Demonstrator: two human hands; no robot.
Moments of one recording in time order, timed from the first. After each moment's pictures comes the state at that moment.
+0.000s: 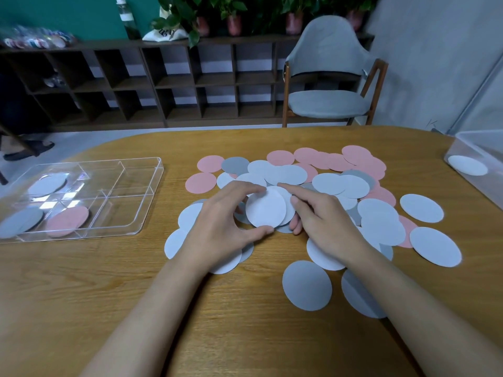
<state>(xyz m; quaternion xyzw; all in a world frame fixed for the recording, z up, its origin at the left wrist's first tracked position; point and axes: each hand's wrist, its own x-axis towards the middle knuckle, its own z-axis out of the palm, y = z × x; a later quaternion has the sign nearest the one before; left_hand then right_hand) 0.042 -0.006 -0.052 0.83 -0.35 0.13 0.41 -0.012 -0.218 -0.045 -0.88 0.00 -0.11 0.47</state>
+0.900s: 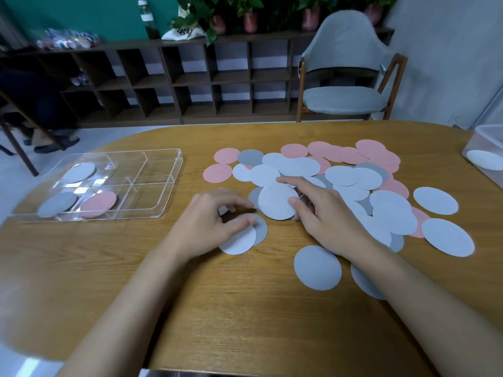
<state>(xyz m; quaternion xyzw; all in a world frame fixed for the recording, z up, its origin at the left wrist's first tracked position) 0.028 0.044 -0.039 0.89 -0.29 0.04 0.36 -0.021 -0.204 -0.046 -0.91 -0.11 -0.14 0.38</state>
